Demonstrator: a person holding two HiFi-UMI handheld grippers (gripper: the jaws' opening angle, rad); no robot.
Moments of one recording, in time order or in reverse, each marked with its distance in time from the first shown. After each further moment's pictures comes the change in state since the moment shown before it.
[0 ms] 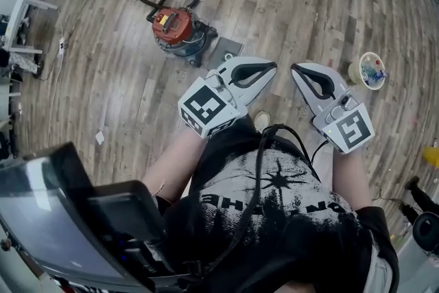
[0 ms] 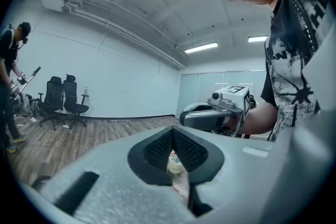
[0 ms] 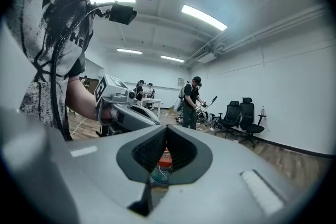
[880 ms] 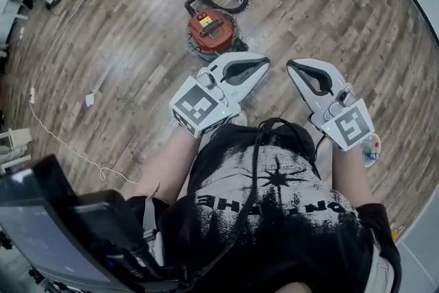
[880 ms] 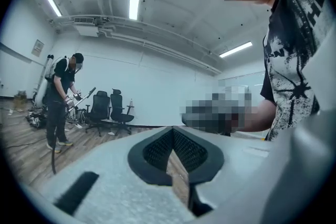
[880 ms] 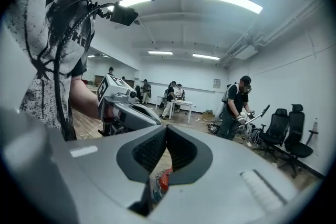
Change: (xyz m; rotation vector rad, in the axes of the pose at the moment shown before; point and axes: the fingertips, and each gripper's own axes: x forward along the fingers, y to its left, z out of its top) left arm -0.095 0.273 0.035 -0.043 -0.104 0.421; right arm 0.282 -0.077 0.045 -0.094 -0.059 0.431
